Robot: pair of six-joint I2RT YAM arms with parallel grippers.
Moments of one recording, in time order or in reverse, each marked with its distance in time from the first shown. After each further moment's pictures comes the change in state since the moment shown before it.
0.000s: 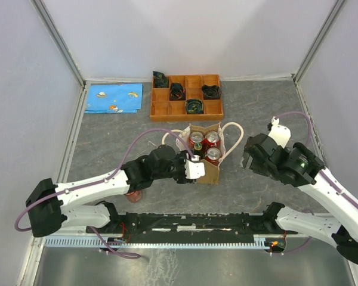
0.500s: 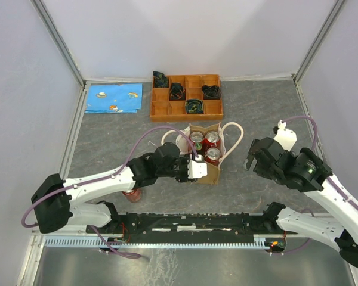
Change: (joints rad) left arm 0.023 0.103 0.027 0.006 0.062 -0.001; right arm 0.000 -0.067 -0.030 -0.011 0.000 0.023
